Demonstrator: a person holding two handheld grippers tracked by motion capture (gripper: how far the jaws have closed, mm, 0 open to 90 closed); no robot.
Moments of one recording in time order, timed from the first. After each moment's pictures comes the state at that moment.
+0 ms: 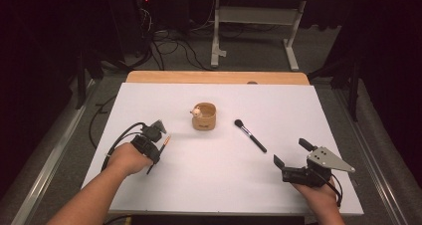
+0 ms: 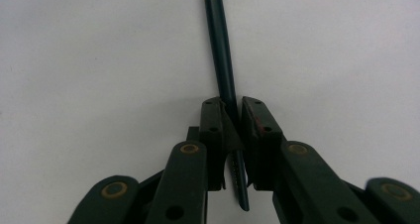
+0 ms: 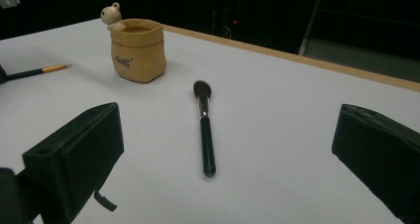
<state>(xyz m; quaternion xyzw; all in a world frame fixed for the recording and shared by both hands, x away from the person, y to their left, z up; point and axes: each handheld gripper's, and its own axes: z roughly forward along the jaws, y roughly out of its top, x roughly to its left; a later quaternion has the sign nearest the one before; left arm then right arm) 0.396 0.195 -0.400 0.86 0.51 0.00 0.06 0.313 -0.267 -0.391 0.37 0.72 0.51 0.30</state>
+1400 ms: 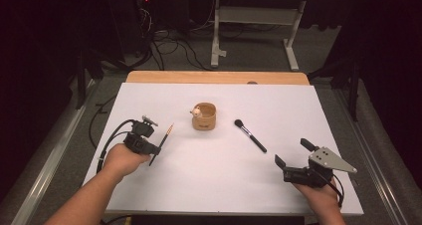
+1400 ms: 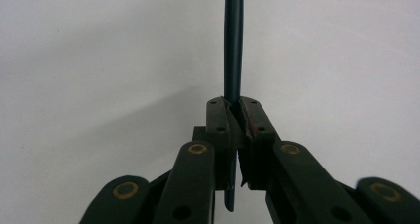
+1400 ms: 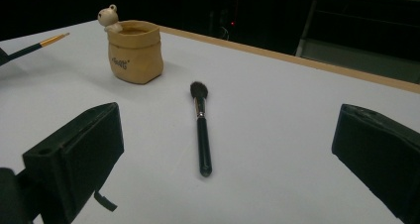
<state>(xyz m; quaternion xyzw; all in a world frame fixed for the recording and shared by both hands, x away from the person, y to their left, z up) 0.386 0.215 -0.383 0.83 0.52 0.03 0.22 0.311 -0.269 -0.390 0.37 0.72 0.51 0.30</state>
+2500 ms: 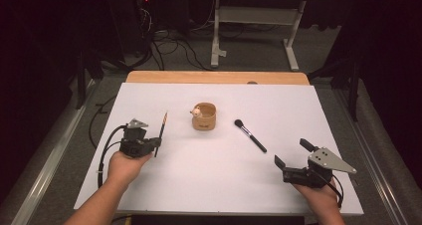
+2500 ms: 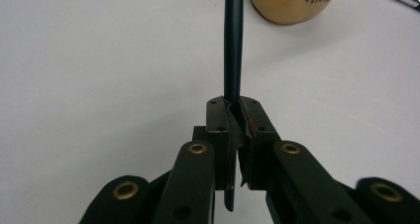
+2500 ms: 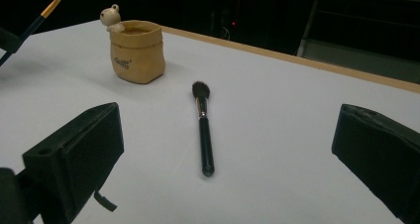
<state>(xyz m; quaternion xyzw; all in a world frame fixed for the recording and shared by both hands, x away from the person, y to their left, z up) 0.365 0.228 -0.394 0.76 0.52 0.13 0.37 0.311 -0.268 -0.390 0.37 0.72 0.51 0.30</state>
